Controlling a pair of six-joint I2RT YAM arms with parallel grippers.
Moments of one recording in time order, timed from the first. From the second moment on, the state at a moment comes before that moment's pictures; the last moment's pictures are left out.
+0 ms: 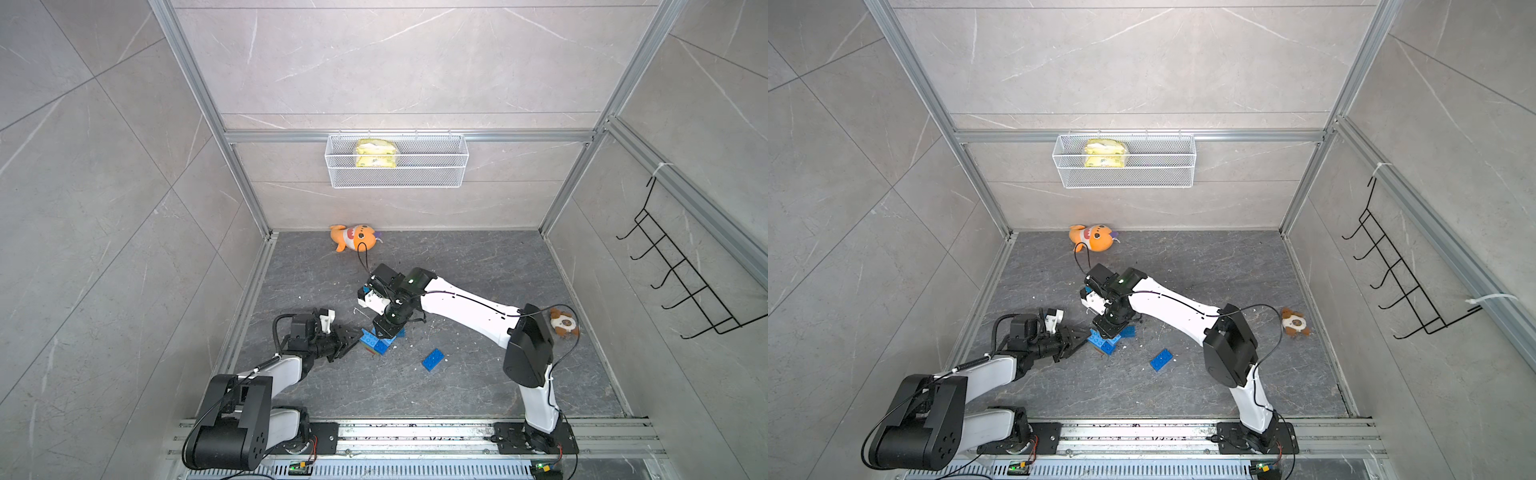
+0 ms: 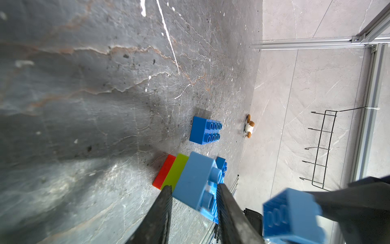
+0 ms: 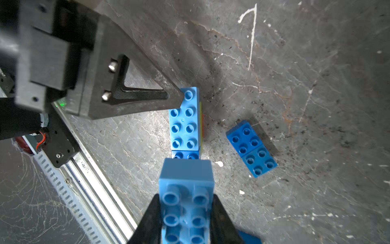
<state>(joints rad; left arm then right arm) -0.10 1.27 0.28 0.23 0.82 -0.87 0.94 2.09 1.90 -1.12 -0.21 0.03</state>
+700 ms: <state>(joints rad) -0.10 1.27 0.28 0.25 0.82 -0.87 0.99 2.29 2.13 -1.33 -0.15 0.01</state>
